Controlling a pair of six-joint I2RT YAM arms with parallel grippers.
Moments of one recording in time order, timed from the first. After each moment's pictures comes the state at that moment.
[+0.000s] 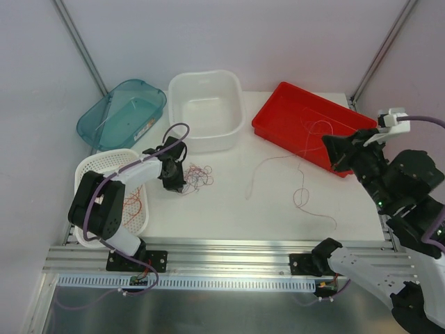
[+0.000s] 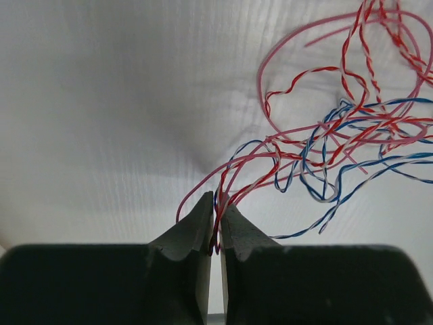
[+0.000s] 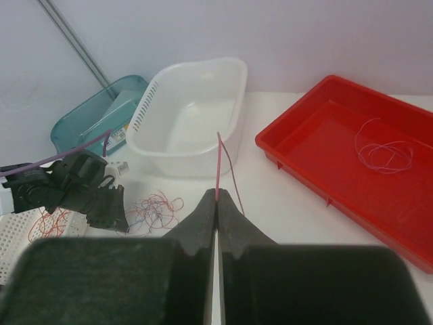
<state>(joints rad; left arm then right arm) -0.39 1.54 0.89 -0.62 -0.02 -0.55 0.63 0.76 1.46 -0.79 0.28 0.28</state>
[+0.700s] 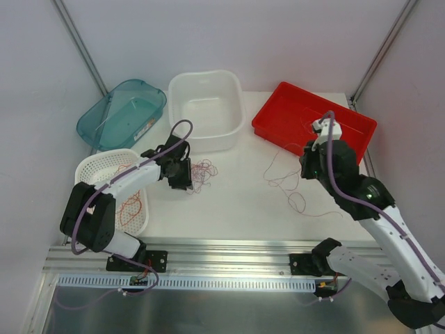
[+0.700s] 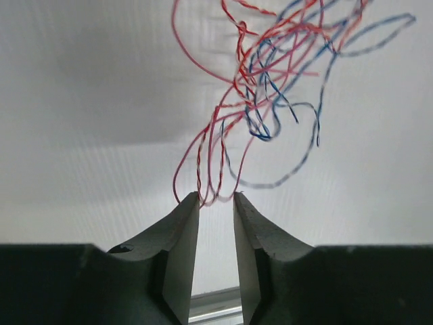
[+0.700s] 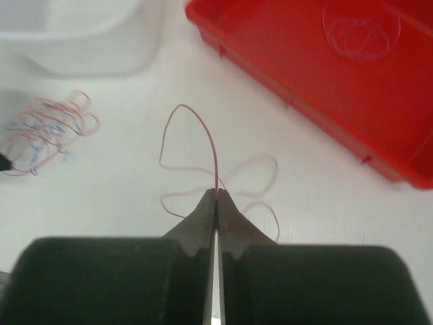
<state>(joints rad) -0.44 1.48 0.93 -0.61 0.05 -0.54 0.62 0.83 1.19 -0.80 0.35 0.24</state>
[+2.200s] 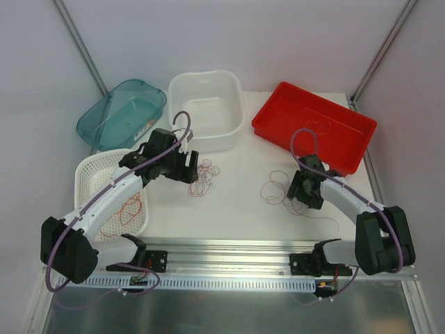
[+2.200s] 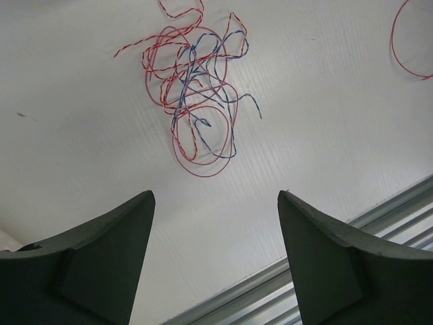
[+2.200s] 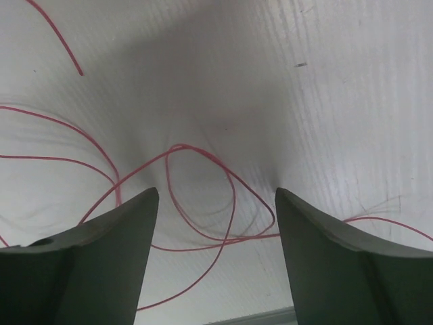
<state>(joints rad) -0.46 1.19 0.98 -0.64 0.15 -0.18 0.26 1.29 0.66 -0.62 0.21 0.62</state>
